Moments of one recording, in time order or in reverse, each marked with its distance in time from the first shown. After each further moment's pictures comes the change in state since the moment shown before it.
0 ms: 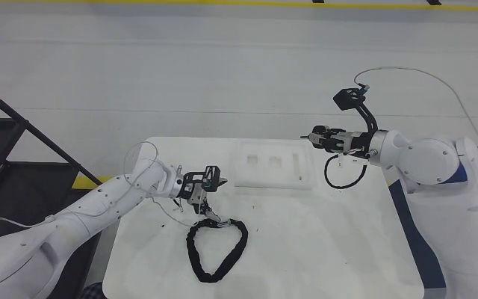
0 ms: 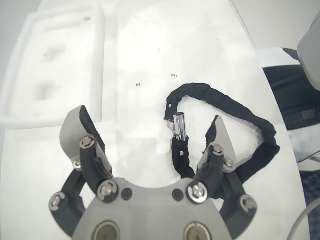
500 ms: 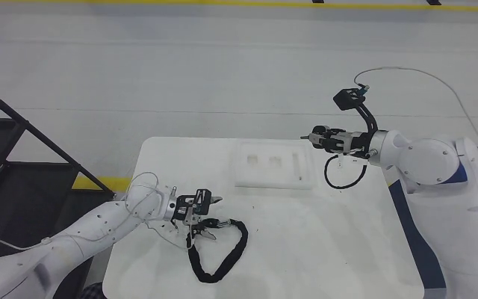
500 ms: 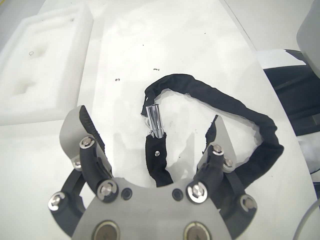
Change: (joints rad) left arm 0.178 0.037 -0.030 -0.004 0.214 0.166 0.237; right arm 0.000 0.000 0.000 0.000 0.000 0.000 0.000
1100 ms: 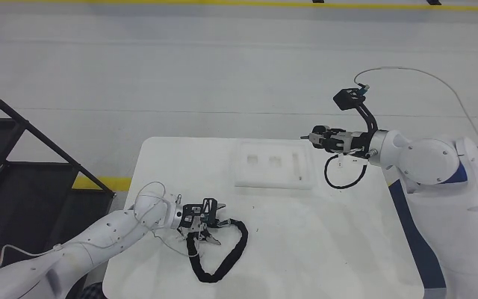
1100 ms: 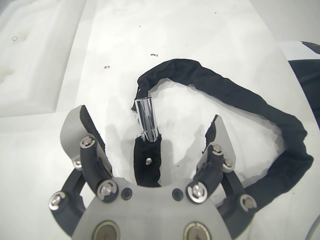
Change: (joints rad) left arm 0.073 -0.048 -0.032 0.023 0.042 0.061 -0.060; right arm 0.000 0.000 0.000 0.000 0.000 0.000 0.000
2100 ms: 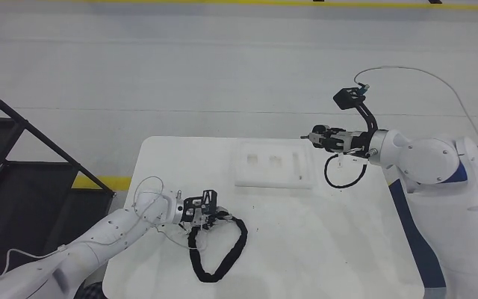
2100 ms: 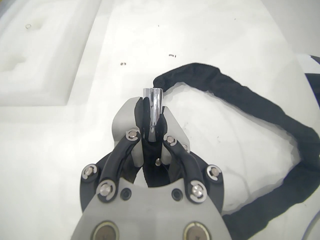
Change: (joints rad) left arm 0.035 -0.040 -0.114 0.041 -0.031 -0.050 -0.014; right arm 0.000 0.000 0.000 0.000 0.000 0.000 0.000
